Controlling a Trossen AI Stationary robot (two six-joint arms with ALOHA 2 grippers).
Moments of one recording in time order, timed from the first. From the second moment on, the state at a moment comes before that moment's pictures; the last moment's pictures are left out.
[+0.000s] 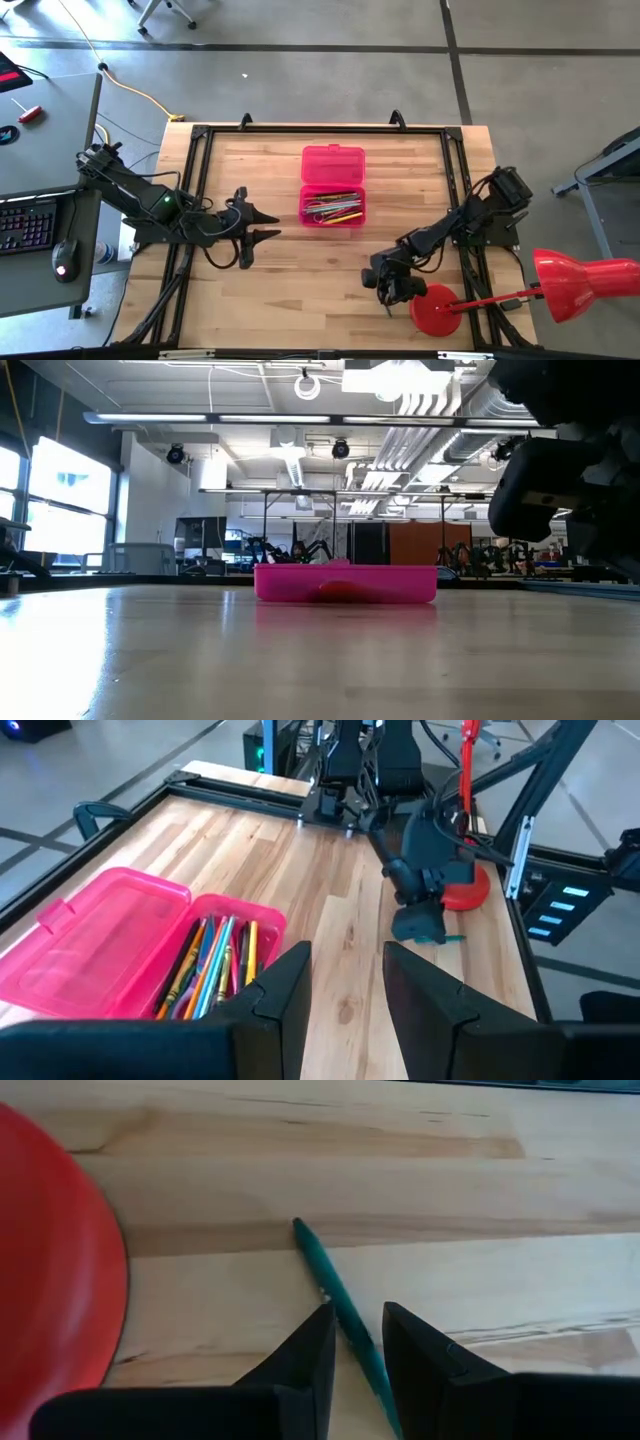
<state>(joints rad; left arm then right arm) -0.54 1.08 1.06 -0.47 -0.64 -0.45 0.44 1.70 0.66 0.11 -0.53 -0.89</state>
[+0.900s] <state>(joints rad) -0.54 1.08 1.06 -0.47 -0.65 -0.42 0.44 1.81 0.66 0.20 -0.54 -0.91</state>
